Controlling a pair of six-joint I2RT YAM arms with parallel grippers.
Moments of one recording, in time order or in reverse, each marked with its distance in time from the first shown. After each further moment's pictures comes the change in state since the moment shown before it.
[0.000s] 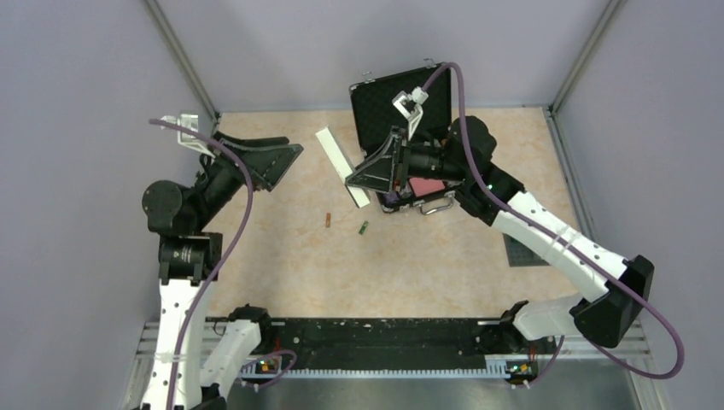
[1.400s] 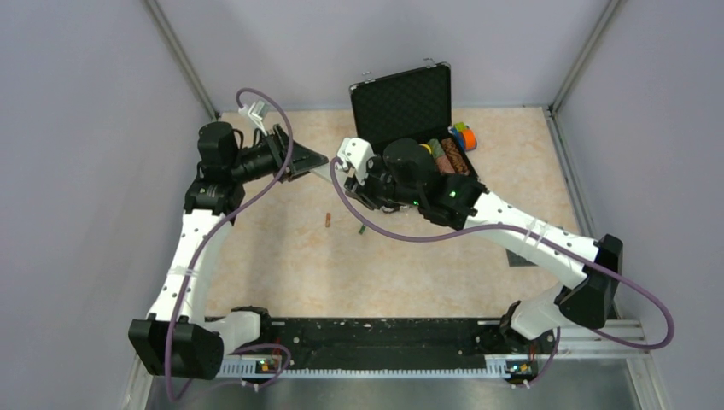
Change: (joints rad) left arm -0.028 0.381 0.109 -0.438 0.215 0.103; right arm 0.232 0.129 0.140 -0.533 0.681 -1.030
